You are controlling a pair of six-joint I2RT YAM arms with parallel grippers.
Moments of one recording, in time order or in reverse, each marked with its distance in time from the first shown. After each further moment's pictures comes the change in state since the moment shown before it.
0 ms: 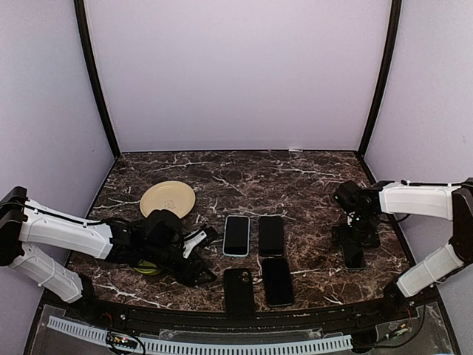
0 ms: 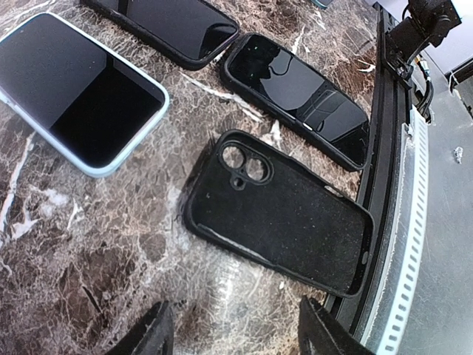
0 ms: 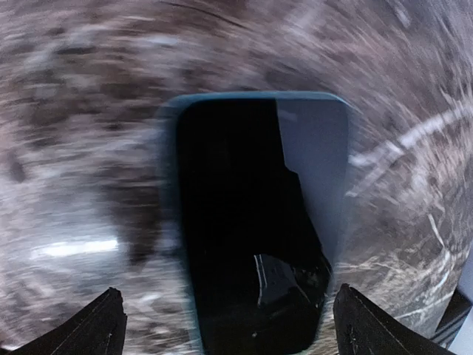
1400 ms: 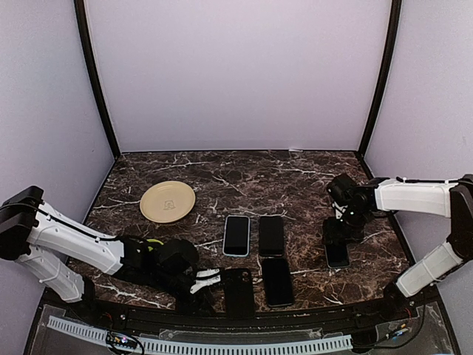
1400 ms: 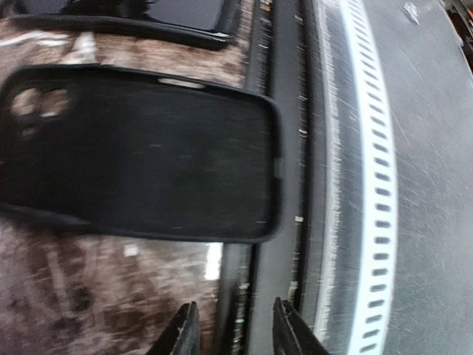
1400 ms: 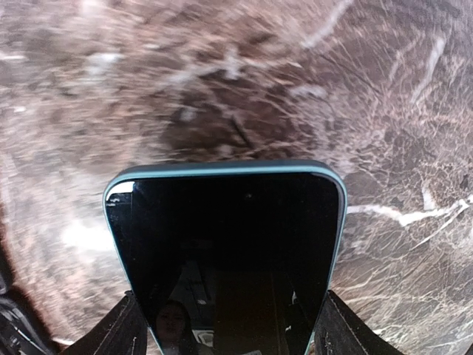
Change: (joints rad) left arm -0.221 0.095 0.006 -0.055 0.049 0.172; right arm 0.022 0.035 0.040 0.105 -0.129 -0.045
